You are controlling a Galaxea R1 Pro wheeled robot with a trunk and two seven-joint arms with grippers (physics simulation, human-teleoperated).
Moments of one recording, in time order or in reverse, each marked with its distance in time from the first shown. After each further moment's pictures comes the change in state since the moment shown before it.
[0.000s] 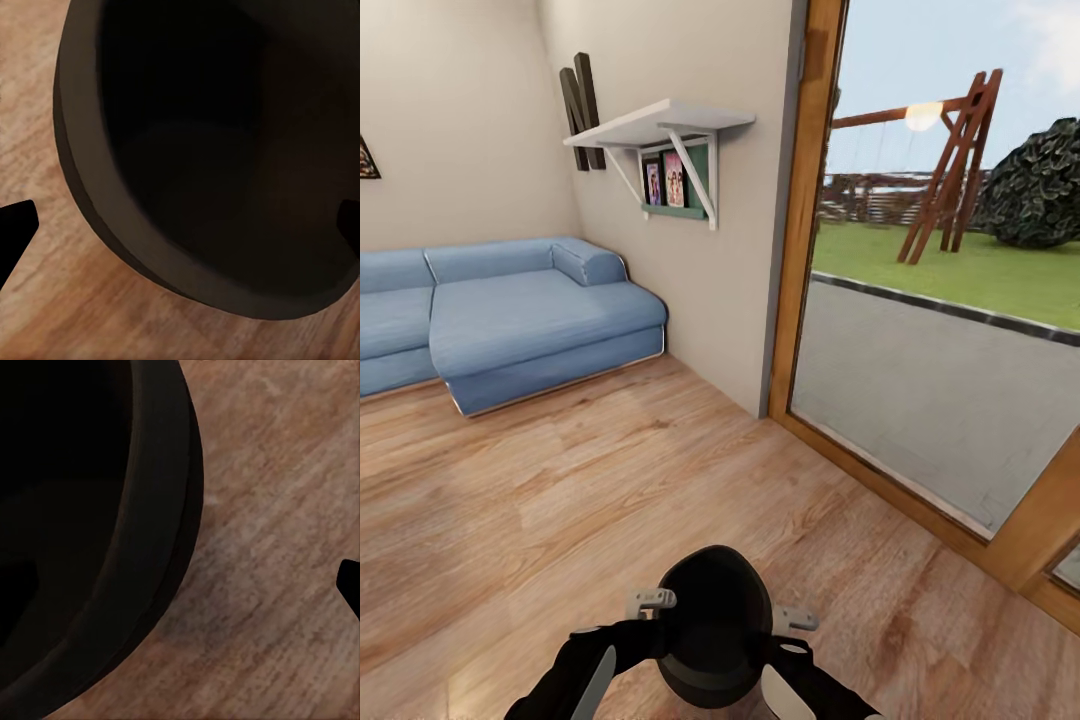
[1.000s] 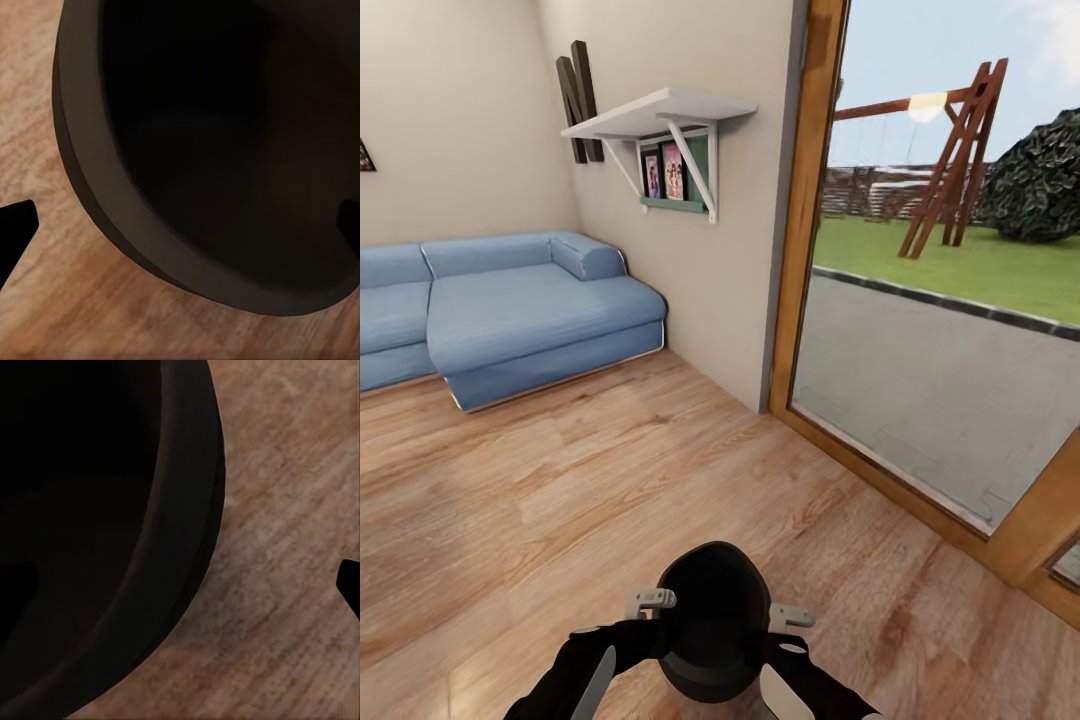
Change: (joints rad) left arm 0.000 0.000 0.000 0.000 0.000 0.000 0.000; right arm -0.003 0.002 0.008 0.000 0.000 -0.021 0.031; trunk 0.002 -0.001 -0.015
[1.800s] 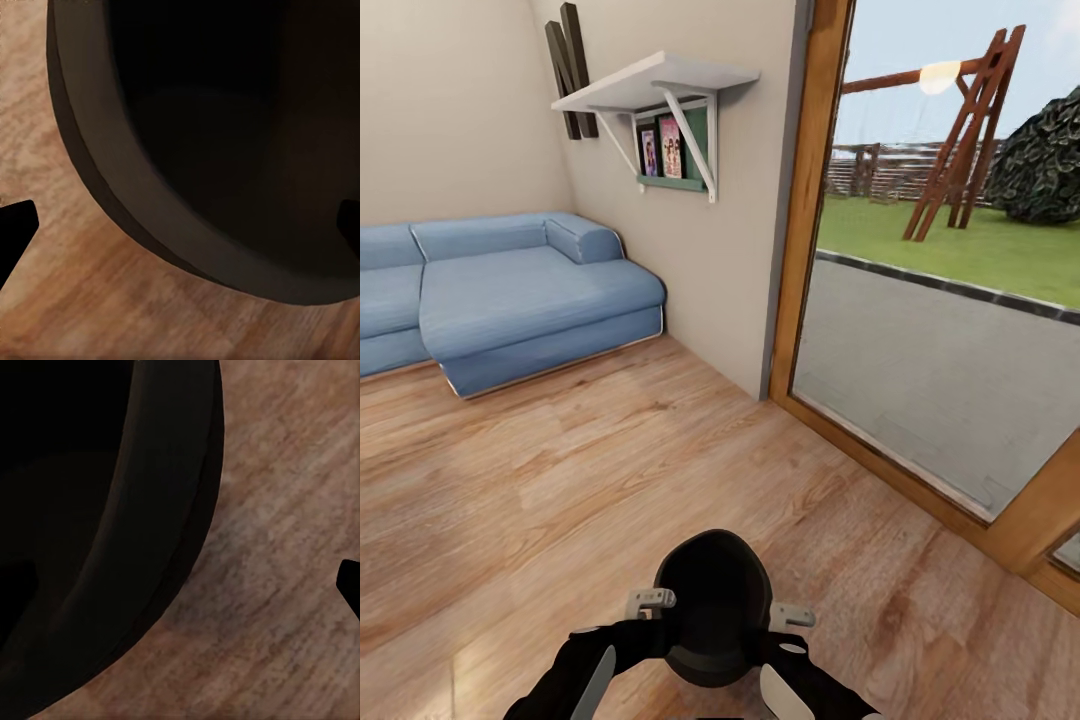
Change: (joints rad) left arm 0.000 0.000 0.001 0.000 0.004 0.000 0.001; right arm 0.000 0.000 0.000 0.000 0.000 -0.011 0.000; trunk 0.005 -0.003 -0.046
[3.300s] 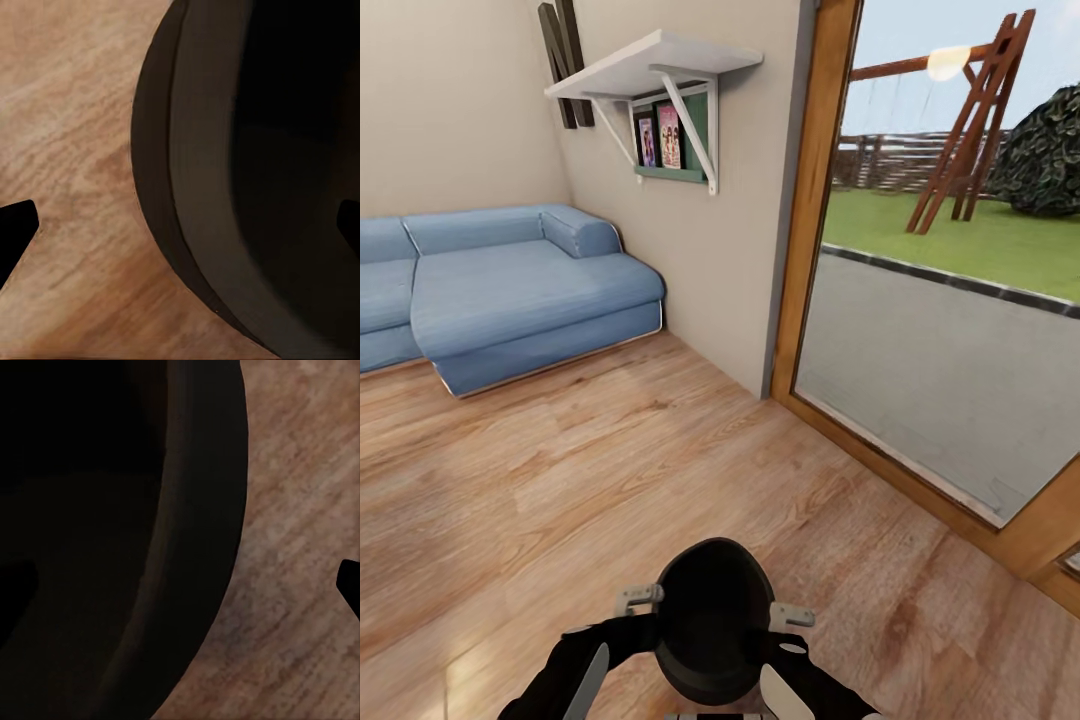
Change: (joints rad) left arm 0.000 -0.001 0.054 0.000 0.001 -0.021 0.073; right arm 0.000 0.000 0.000 0.000 0.000 0.000 0.000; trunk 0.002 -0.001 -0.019
